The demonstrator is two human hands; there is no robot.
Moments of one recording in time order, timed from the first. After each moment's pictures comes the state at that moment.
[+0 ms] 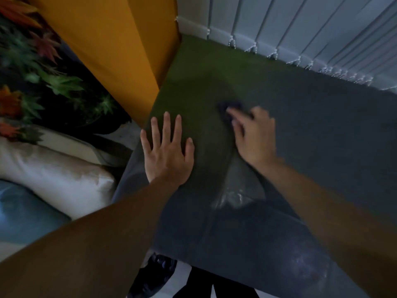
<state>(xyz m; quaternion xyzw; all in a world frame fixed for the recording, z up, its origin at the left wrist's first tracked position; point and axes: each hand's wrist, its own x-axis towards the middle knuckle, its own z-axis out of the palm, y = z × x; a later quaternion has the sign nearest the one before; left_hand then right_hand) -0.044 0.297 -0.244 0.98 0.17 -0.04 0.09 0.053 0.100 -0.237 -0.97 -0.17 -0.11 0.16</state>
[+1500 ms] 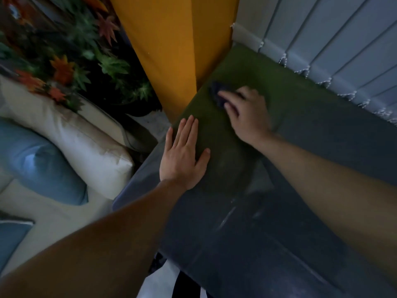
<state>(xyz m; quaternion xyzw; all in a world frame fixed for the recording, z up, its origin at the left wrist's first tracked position) -0.053 0.310 -0.235 0.97 0.17 -0.03 0.18 0.134 0.189 -0.237 -0.90 -0.38 -0.03 0.21</state>
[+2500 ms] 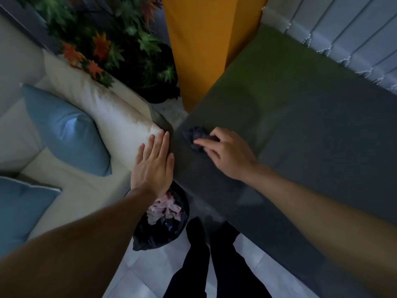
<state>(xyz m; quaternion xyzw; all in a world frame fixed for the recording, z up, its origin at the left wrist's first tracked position) -0.245 0.364 -0.233 0.95 0.25 -0.07 0.15 -0.074 0.192 -0.224 -0.81 -0.53 0.05 0.23</state>
